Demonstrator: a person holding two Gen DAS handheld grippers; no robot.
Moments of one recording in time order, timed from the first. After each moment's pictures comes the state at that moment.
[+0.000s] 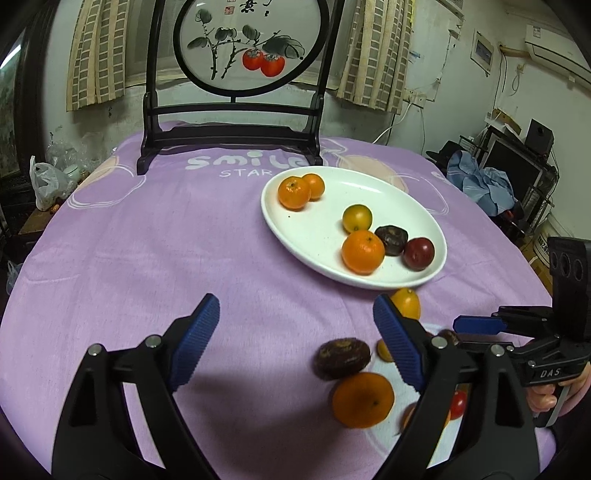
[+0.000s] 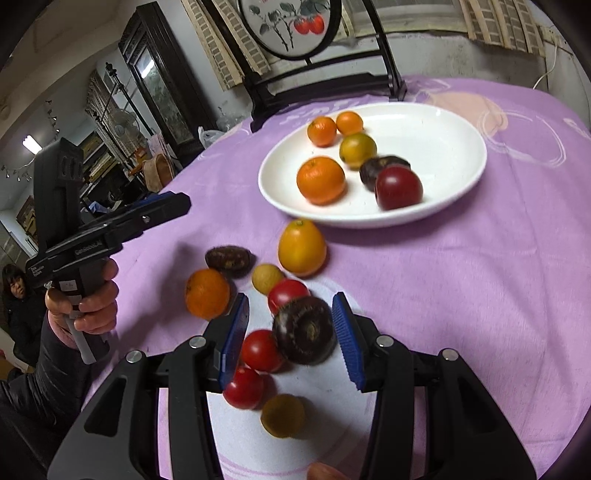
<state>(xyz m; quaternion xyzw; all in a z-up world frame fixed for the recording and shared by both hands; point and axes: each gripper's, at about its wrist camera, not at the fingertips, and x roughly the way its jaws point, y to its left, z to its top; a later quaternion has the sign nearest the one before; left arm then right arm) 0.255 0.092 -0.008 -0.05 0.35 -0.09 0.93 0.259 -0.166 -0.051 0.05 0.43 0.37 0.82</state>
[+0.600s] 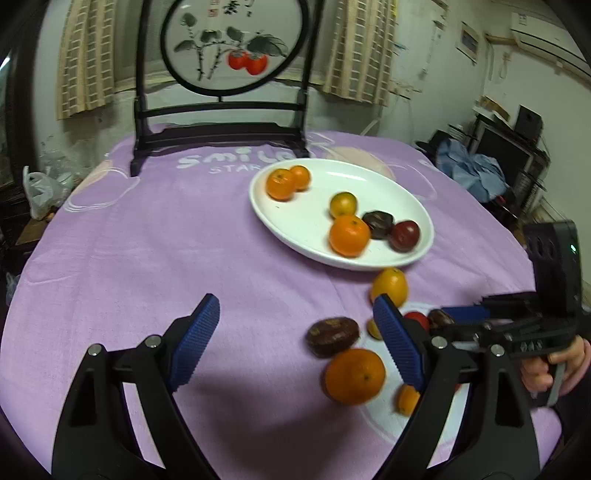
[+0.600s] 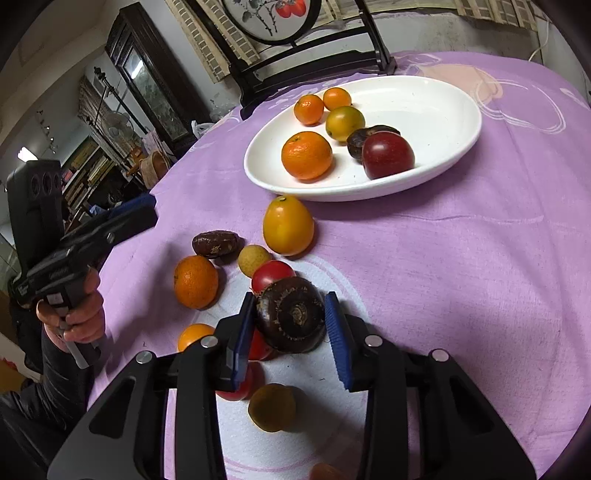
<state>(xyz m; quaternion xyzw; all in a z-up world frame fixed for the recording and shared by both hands) 0.238 0.086 -0.007 -0.02 0.36 -0.12 0.93 0.265 -0.173 -0.062 0.07 0.45 0.37 0.81</state>
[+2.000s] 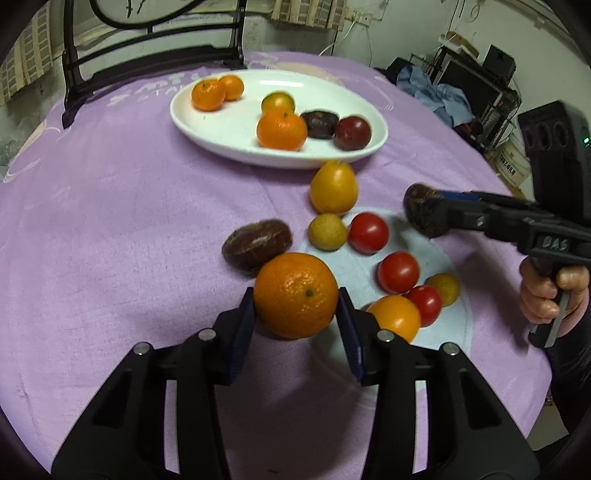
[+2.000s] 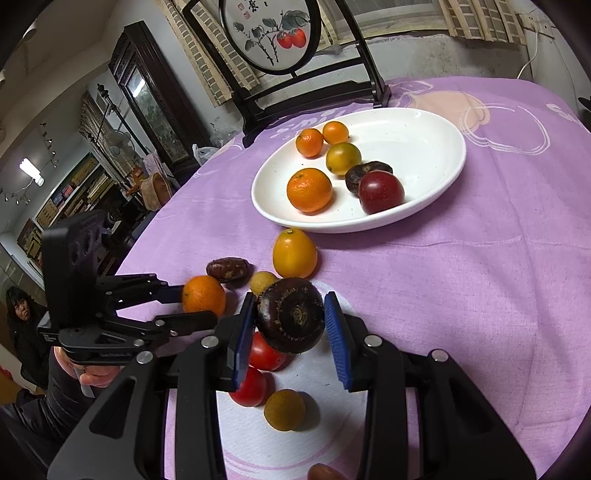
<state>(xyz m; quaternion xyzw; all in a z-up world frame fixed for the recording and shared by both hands) 0.237 0.050 -0.048 0.00 0.46 -0.20 0.86 0.258 -0.180 -0.040 0.09 0.41 0.36 0.83</state>
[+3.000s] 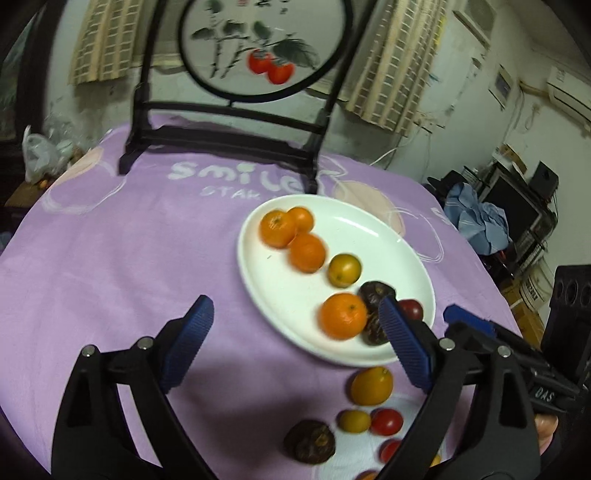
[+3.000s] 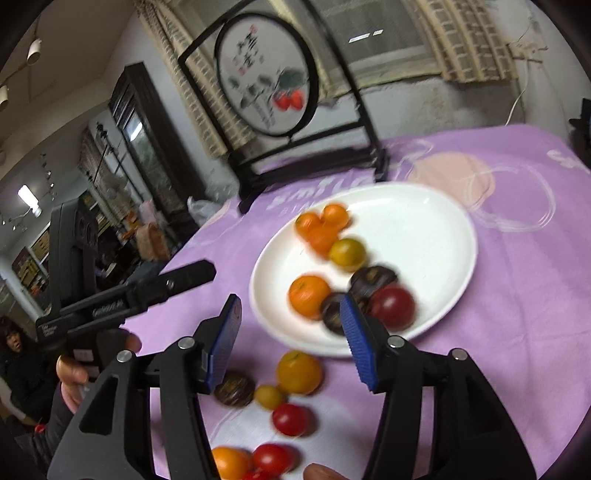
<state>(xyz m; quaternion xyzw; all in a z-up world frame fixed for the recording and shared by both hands) 0.311 0.085 0.010 -0.13 0.35 -0.08 0.92 0.301 -0.160 -0.009 0.12 0.34 0.34 0.87</state>
